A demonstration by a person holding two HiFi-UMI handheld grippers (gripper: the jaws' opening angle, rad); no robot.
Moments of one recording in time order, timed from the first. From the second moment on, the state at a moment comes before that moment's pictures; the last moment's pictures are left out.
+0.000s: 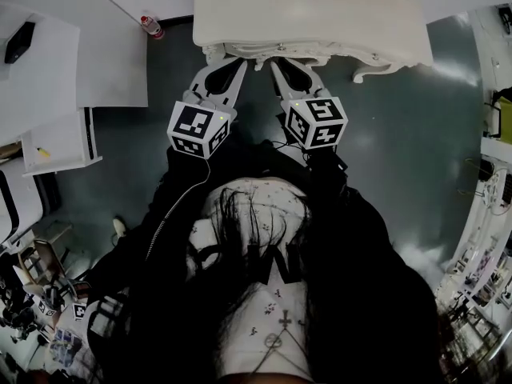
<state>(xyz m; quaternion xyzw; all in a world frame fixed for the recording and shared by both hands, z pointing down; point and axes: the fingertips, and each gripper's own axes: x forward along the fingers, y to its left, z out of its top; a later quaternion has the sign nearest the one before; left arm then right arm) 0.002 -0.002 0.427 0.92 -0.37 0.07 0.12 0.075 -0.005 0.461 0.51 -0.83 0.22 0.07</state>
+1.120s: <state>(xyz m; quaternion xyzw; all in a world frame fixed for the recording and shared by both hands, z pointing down) 0.085 0.117 0.429 0.92 -0.37 0.08 0.11 0.135 0.118 0.457 0.49 -0.85 0.19 0.05</state>
